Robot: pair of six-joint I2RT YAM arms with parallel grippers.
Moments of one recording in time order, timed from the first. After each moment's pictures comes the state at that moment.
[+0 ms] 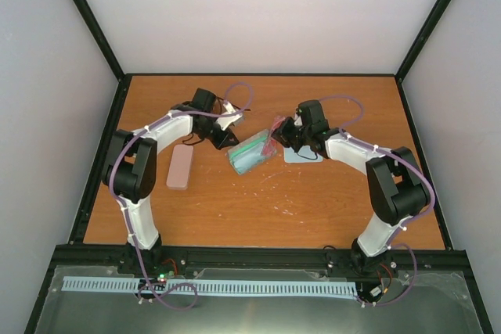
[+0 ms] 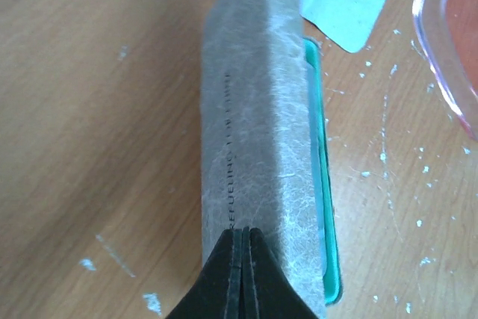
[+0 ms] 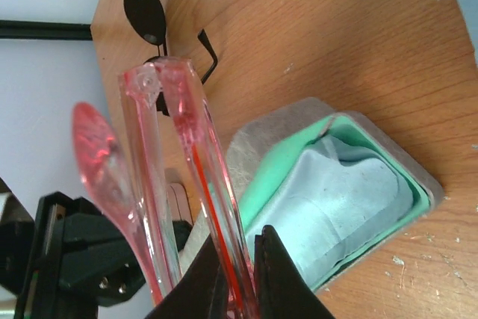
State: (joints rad) left arm -0.33 1.89 1.35 -0.60 0.58 0.44; right arm 0.42 1.70 1.03 -0.03 -0.45 1.07
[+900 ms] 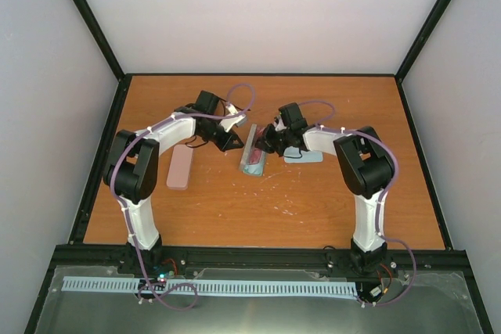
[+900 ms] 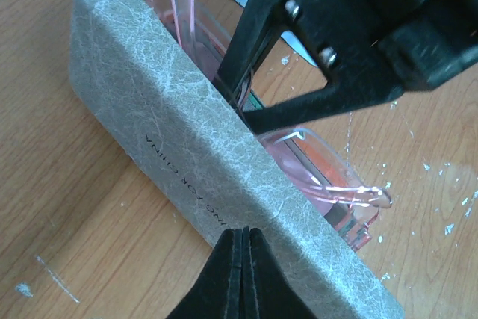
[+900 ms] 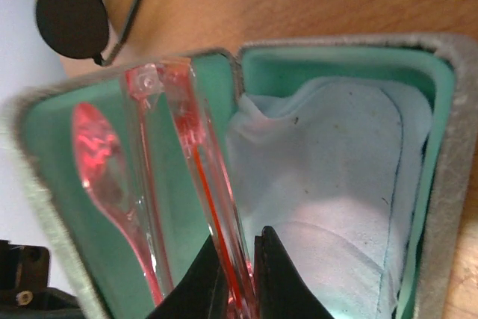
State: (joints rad) left arm -0.38 1.89 1.32 -0.57 0.64 0.36; right arm 0.47 2.01 1.20 -0.03 -0.62 1.06
